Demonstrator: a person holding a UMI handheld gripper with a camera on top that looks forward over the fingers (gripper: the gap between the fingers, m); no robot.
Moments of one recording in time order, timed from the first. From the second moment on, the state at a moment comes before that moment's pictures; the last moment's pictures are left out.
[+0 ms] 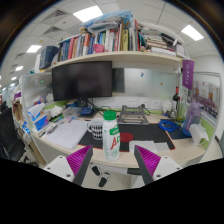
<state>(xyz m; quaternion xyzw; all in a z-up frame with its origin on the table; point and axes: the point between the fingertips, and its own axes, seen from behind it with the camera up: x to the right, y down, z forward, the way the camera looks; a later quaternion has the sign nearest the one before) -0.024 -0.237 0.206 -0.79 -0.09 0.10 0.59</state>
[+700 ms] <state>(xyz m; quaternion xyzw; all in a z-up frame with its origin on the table) -0.074 -0.095 0.110 -0.77 -0.05 0.05 0.64</state>
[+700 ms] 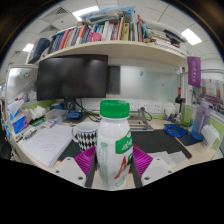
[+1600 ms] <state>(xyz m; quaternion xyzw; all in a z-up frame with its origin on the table) 0.006 -0.009 0.171 -0.76 -0.31 -0.26 0.50</state>
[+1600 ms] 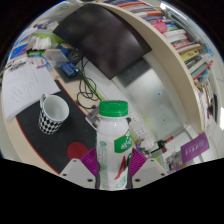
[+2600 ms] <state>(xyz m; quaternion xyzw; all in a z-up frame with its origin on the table) -0.057 0.021 0.193 -0.71 -0.46 -0.29 0.45</state>
